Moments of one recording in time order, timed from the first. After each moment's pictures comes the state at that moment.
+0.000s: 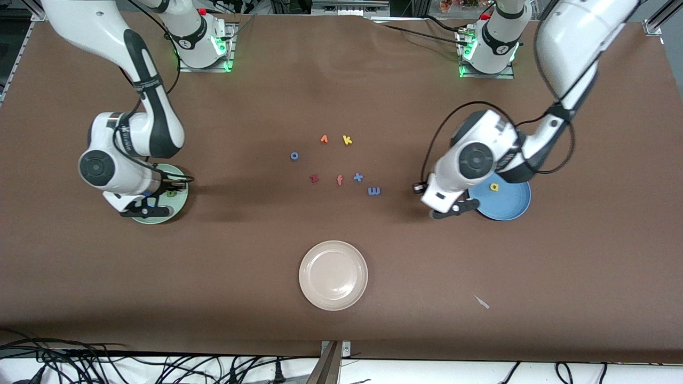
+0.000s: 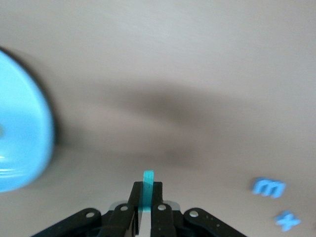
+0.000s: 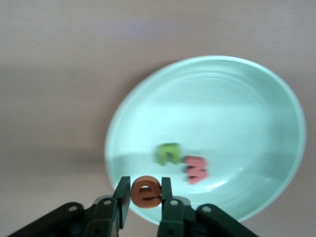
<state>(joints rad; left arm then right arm) 0.31 0.58 -0.75 -1.80 0.30 2.01 -0.81 0.33 0.43 -0.32 -2.00 0.06 2.20 -0.05</state>
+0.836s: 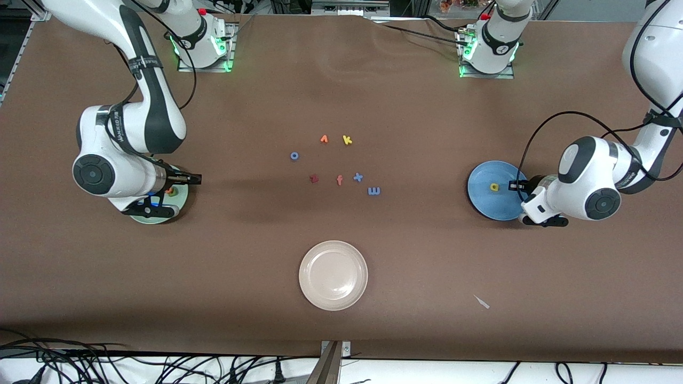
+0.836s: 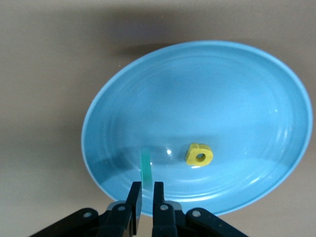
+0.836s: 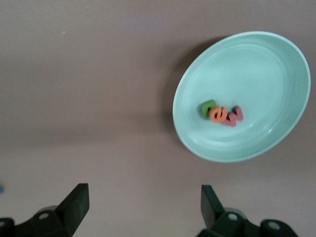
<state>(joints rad) 0.65 0.68 -0.70 -1.83 0.40 1.84 -0.21 0.35 0.39 -0.21 -1.74 0.06 1.77 0.18</state>
